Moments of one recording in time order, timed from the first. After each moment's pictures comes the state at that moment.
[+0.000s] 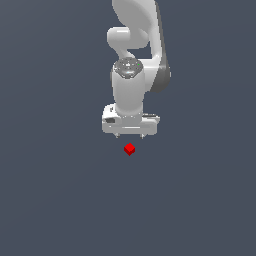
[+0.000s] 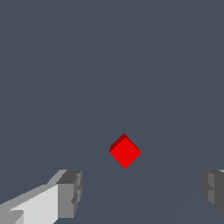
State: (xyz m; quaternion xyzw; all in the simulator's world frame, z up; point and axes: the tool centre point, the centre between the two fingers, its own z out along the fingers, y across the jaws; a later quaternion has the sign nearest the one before) arm 0.000 0.007 0.171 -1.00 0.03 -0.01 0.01
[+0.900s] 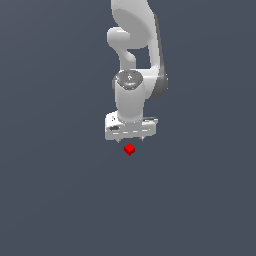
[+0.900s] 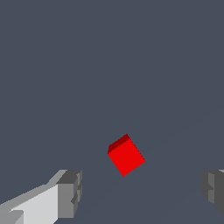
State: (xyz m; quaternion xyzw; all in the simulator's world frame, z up) arm -0.005 0.010 0.137 -1.00 -0.06 0.00 0.01
